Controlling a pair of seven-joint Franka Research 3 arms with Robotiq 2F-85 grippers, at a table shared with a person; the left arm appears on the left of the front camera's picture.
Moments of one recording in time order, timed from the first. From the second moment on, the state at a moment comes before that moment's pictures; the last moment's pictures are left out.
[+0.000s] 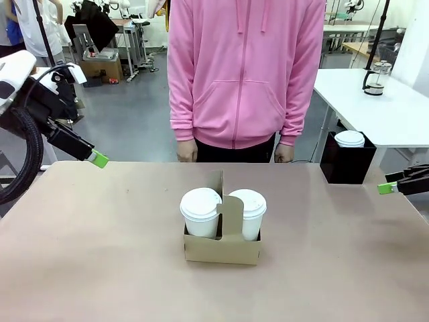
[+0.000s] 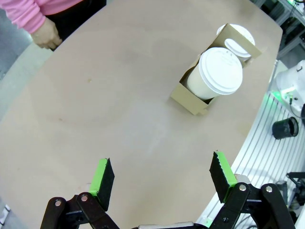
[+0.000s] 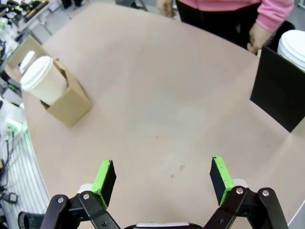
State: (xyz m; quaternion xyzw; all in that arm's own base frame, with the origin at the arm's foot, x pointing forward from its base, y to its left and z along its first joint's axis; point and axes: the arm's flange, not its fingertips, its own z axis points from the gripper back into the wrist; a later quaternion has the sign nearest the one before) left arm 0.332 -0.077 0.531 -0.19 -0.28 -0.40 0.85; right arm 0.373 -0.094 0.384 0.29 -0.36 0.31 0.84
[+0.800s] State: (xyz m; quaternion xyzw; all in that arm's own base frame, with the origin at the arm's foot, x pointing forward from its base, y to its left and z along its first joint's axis) left arm 0.332 -0.077 0.531 -0.19 -0.28 -0.40 0.85; right arm 0.373 -0.094 0.384 0.29 -0.36 0.31 0.83
